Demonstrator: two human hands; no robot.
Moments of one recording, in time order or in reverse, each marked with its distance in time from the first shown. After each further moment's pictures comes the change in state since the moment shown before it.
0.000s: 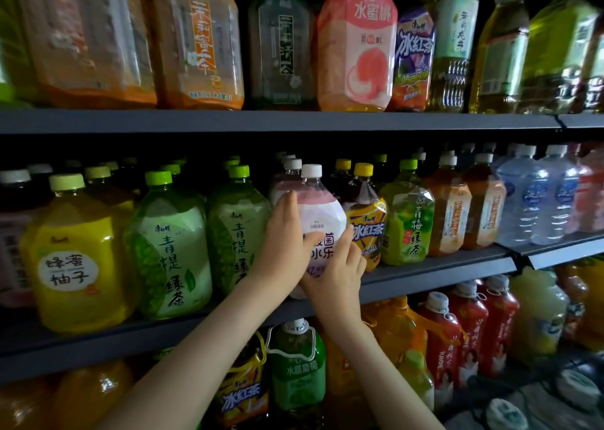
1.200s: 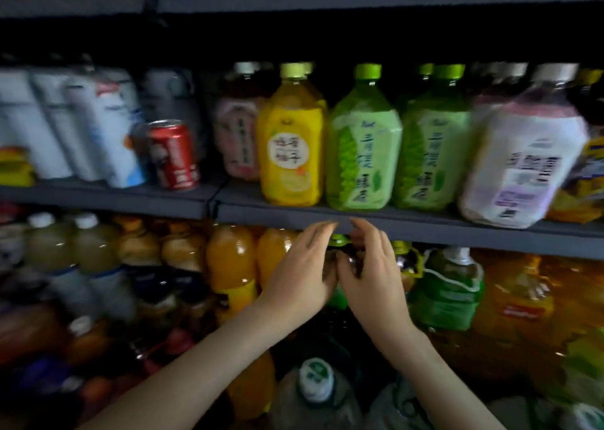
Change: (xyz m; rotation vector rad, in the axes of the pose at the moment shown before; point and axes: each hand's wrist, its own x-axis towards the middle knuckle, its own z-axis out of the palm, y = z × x) left_hand -0.182 -0.116 -0.094 0.213 -0.084 -0.122; right_hand -0.138 -0.084 0.053 0.256 -0.399 -0.273
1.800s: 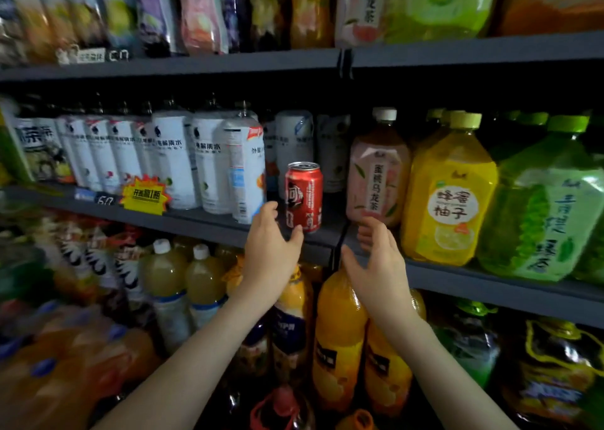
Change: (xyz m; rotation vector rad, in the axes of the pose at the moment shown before) left_hand -0.007 -0.181 -0.160 0.002 0.519 -0.561; right_hand 0.069 -0.130 0.159 0.228 -0.086 -0.024
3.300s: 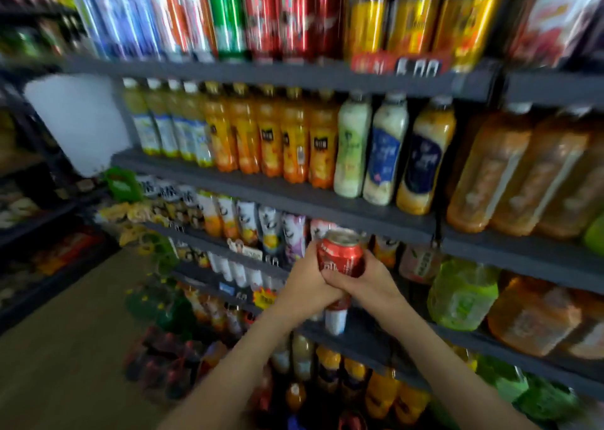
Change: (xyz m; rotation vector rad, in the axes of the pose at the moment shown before) left_hand 0.218 0.269 -0.388 -0.247 -0.576 -0.179; right_hand 0.229 -0.476 -0.106 0.304 -0.509 0.512
